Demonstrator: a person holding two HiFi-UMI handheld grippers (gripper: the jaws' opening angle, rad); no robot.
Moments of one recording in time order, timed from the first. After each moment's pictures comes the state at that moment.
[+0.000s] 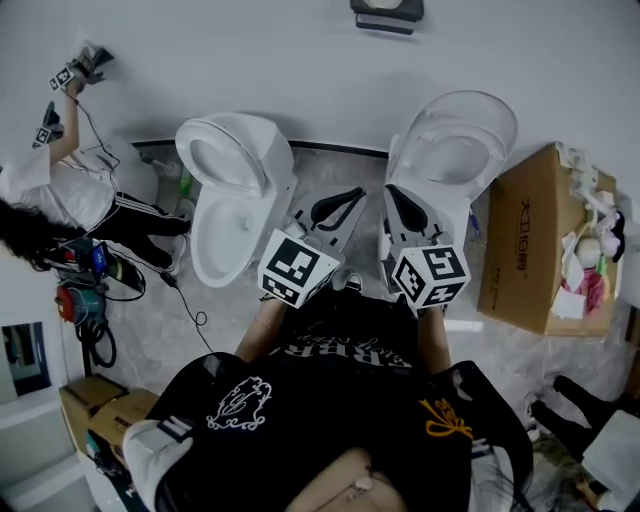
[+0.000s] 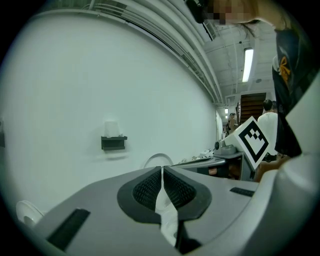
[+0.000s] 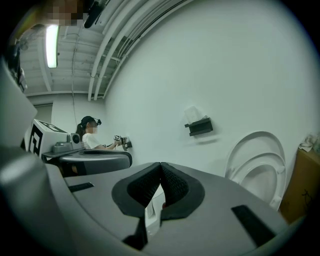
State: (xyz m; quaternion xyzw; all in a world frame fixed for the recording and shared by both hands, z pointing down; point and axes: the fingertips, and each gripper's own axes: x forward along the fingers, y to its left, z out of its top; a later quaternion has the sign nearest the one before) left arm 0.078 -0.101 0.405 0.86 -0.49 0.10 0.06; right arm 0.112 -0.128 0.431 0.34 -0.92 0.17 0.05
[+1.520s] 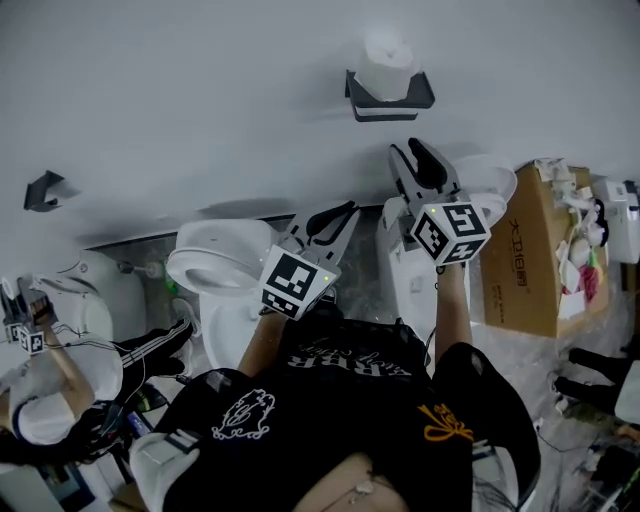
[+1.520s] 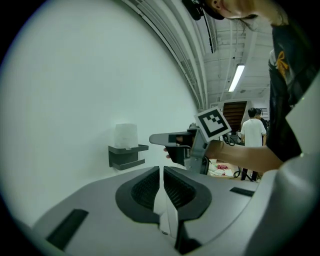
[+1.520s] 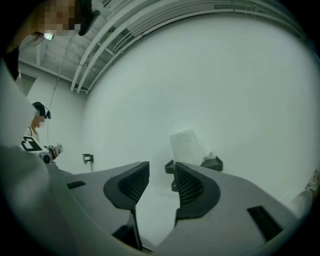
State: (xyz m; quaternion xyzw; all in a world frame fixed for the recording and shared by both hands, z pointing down) left arm -0.091 -0.336 0.389 0.92 -0.38 0.08 0.03; right arm -0.028 -0.437 0.351 0.45 -0.89 0.07 -0.01
